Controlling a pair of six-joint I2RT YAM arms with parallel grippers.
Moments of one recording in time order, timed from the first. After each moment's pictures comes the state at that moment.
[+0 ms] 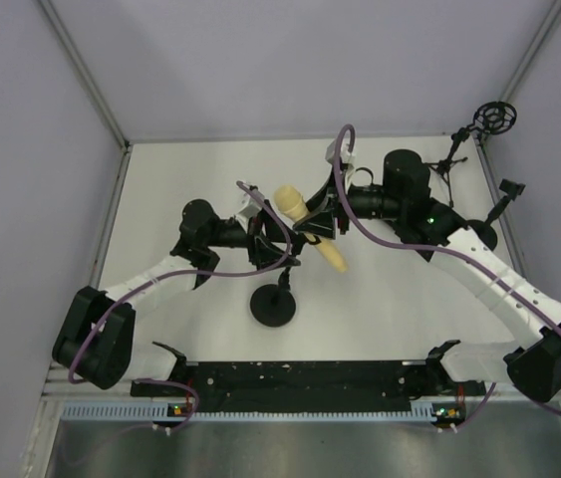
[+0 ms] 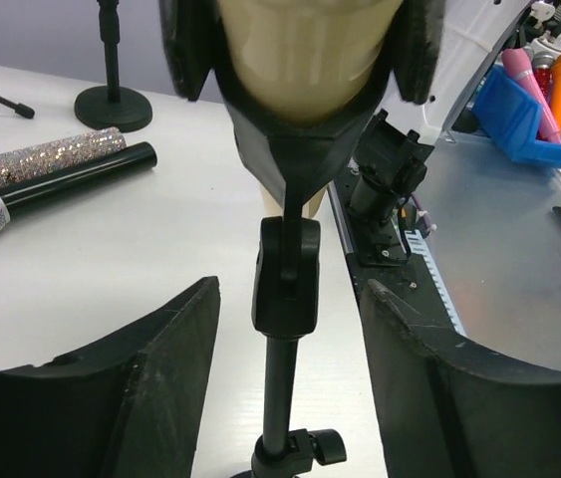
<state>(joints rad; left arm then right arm) -0.46 1.35 0.70 0.82 1.21 -0.39 0.62 1.25 1.22 -0.14 -0.81 0.09</state>
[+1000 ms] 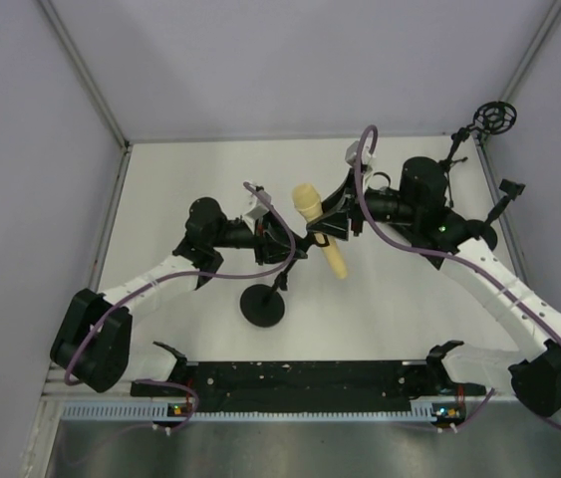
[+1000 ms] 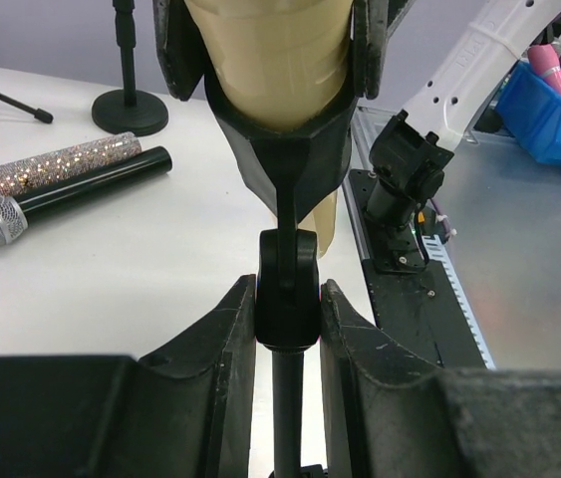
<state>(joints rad) -0.50 1.33 0.73 0.73 1.14 -0.30 0.53 1.17 1.11 -0.05 -0.85 0.17</state>
